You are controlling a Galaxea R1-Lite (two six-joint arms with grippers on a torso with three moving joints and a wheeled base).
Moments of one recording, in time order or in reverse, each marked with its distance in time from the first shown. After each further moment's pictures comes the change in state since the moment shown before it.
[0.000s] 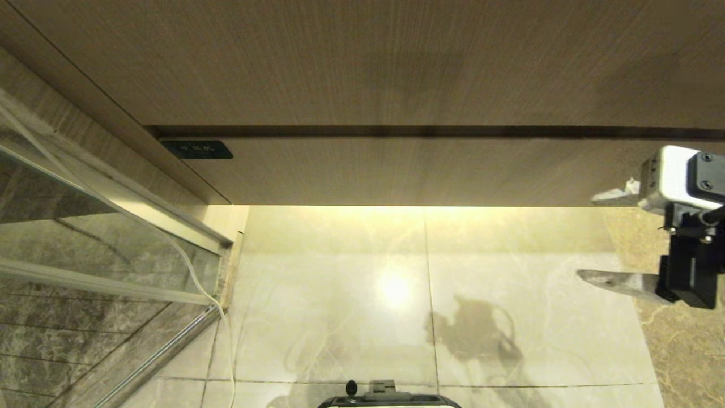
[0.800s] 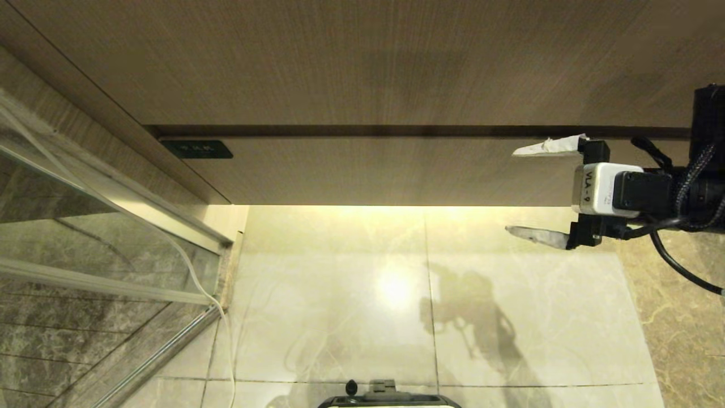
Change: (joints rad) left arm 0.000 0.000 0.000 0.000 0.000 -0.001; right arm -0.153 0.240 0.082 -0.539 0.426 -0.432
